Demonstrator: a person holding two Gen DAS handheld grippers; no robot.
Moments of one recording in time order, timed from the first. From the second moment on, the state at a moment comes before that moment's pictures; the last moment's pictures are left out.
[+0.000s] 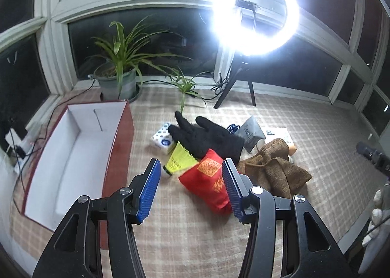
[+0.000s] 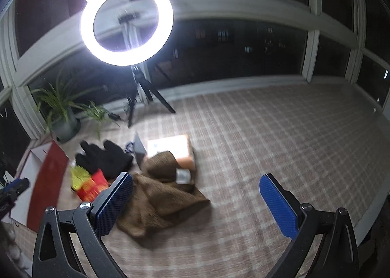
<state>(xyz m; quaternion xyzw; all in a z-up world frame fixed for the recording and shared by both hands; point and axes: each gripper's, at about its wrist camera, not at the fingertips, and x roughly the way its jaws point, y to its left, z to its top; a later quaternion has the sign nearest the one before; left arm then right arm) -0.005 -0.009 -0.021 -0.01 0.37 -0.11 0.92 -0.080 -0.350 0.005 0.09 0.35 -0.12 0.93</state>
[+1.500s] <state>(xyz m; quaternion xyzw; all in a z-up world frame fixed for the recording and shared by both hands) 0.014 -0.014 -0.005 -0.03 0.36 -0.03 0.93 -0.020 -0.318 0.005 0.04 0.33 -0.06 0.94</state>
